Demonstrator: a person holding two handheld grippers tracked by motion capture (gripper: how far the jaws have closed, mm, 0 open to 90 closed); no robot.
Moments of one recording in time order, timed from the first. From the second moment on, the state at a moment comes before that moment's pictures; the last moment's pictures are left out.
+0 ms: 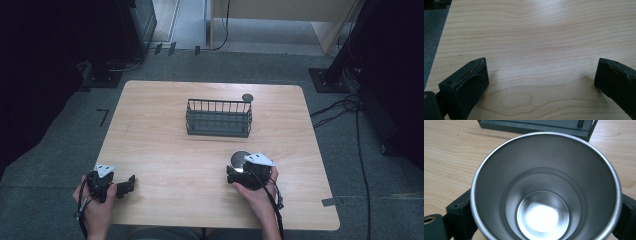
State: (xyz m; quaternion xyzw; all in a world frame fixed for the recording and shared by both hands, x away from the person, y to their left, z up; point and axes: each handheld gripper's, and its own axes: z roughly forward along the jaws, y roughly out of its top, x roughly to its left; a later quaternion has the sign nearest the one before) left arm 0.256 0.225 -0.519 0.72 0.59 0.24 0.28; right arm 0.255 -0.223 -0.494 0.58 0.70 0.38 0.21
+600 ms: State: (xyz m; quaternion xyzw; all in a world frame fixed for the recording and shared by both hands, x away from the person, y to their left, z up) left arm 0.256 0.225 -0.519 0.72 0.59 0.24 0.28; right arm 0.259 -0.220 -0.494 0.58 0.69 0.37 0.21
